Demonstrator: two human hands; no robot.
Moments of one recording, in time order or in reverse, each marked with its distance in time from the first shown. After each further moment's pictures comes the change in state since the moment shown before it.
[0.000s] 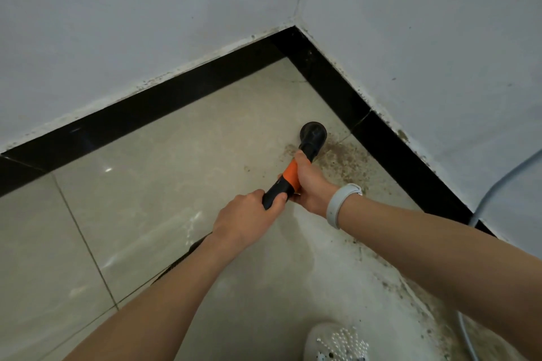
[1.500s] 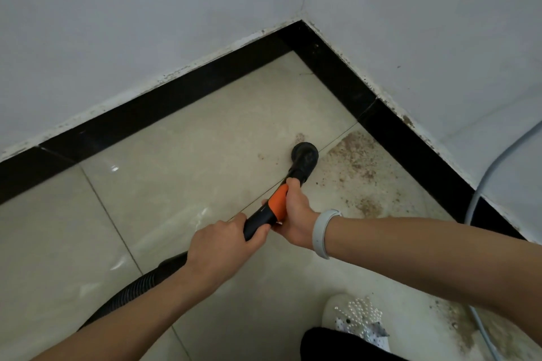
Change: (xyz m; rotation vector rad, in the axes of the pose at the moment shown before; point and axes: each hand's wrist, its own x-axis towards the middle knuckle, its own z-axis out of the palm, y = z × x) left_hand -0.077 -0.061 -0.013 0.372 0.071 0.069; right_hand -0.057 0.074 0.036 0.157 -0.036 0.114
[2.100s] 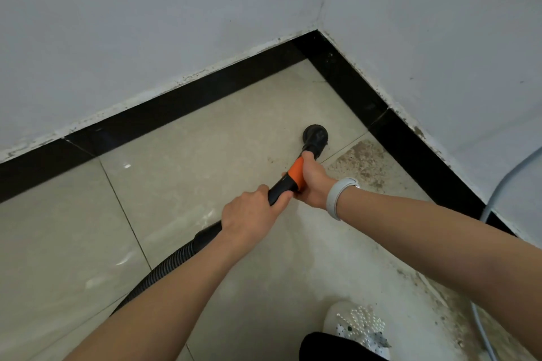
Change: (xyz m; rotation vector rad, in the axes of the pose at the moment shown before) left_hand 0.043 0.030 -0.011 -0.156 0.003 -0.122; right_hand 0.017 -0.061 0.006 -0.121 -0.004 -0.088
